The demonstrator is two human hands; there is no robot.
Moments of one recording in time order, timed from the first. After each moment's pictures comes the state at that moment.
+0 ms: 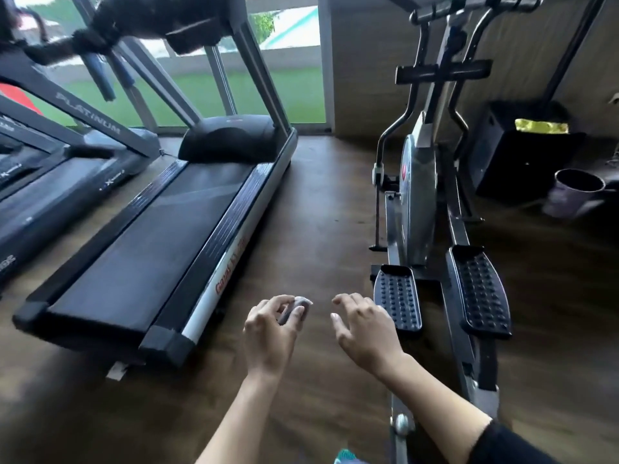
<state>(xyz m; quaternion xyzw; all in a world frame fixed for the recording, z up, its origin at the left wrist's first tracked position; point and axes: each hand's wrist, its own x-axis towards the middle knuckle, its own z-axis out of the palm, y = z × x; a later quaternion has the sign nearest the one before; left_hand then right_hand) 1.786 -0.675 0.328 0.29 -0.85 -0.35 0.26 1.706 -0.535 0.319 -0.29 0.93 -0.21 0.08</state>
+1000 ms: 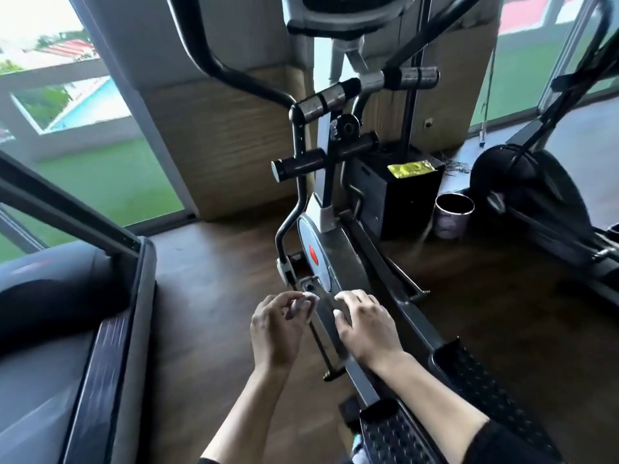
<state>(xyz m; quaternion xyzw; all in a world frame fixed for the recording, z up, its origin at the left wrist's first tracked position) 1.080 -0.822 0.347 0.02 -0.89 -0.43 0.18 1.097 -0.670 0.339 0.02 0.96 -0.26 -0.05</state>
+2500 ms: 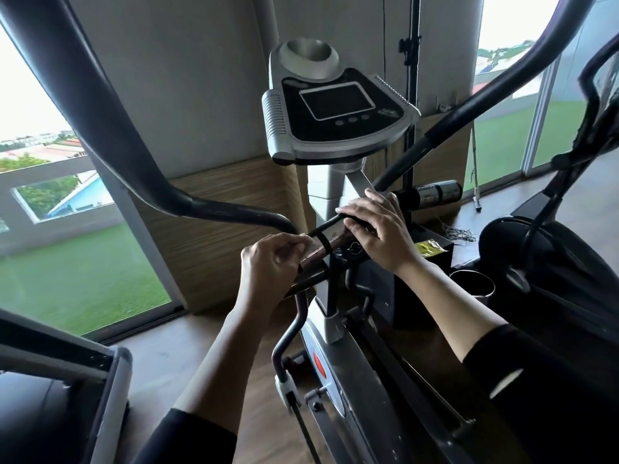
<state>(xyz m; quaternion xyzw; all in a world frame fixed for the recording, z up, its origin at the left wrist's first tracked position) 0.741 -0.763 0.535 -0.20 -0.83 -0.43 0.30 0.717 -0.549 0.514 -0.13 0.86 -0.31 -0.38</state>
